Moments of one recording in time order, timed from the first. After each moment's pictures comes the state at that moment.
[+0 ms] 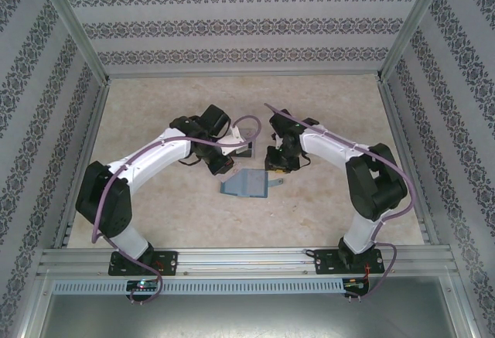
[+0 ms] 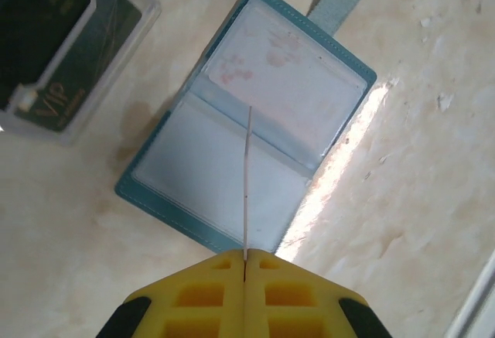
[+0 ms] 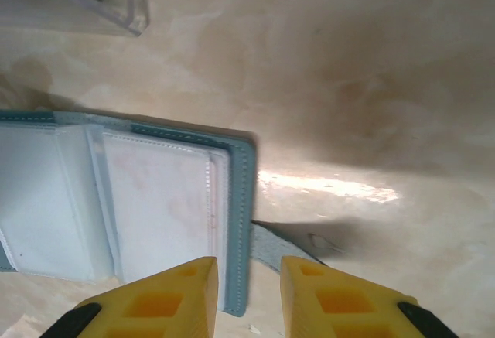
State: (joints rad) left arm -0.57 1.63 1.31 -0.93 0.29 0.41; right arm 0.49 1.76 1.20 -0.82 -0.28 0.57
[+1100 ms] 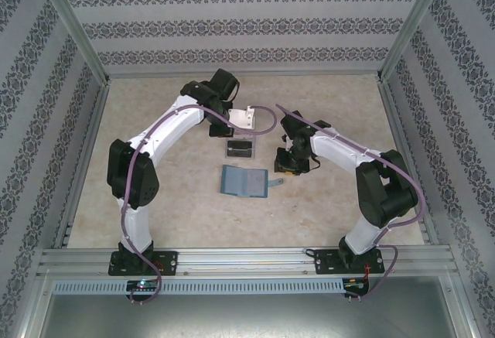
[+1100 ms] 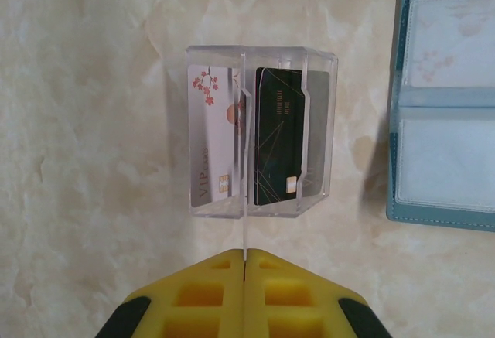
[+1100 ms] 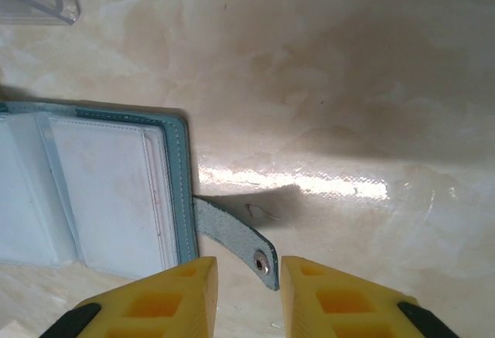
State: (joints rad) left arm -0.50 1.96 1.86 -1.09 0.11 1.09; right arm 0.44 1.68 1.12 -0.84 -0.27 0.55
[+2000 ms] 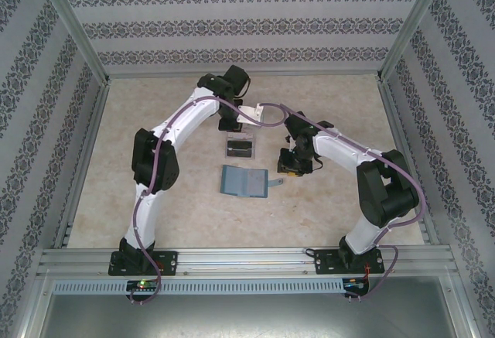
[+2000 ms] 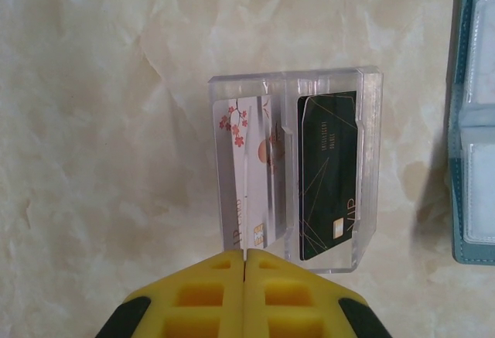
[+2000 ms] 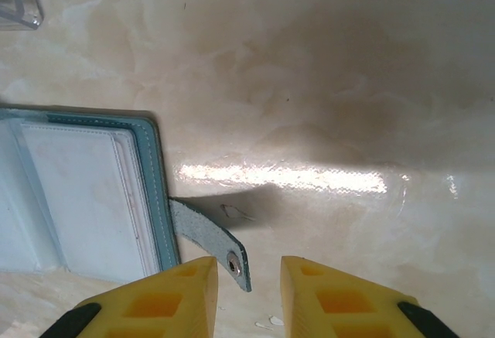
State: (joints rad) left arm -0.50 2.21 2.14 -1.20 0.11 1.14; right arm 0.41 1.68 1.10 -0.84 -0.27 0.55
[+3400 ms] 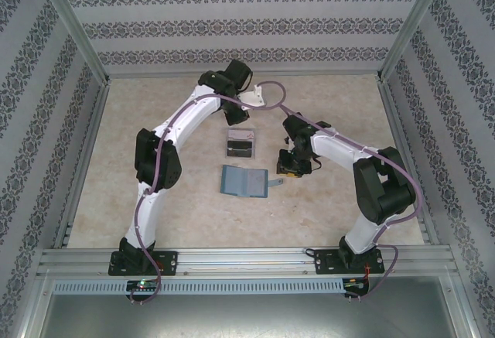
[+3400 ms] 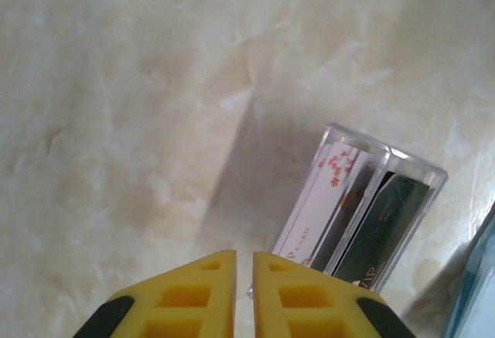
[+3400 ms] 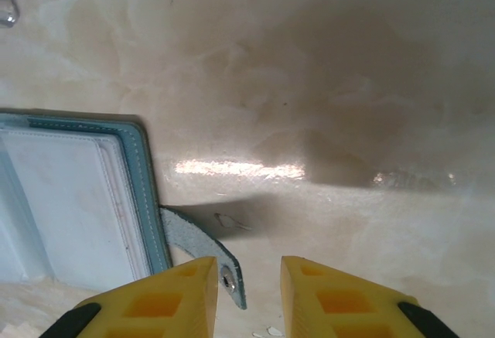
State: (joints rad) left arm -0.50 2.24 2.23 -1.13 0.05 0.65; right arm 0.42 1.71 1.10 -0.83 -0.27 0.55
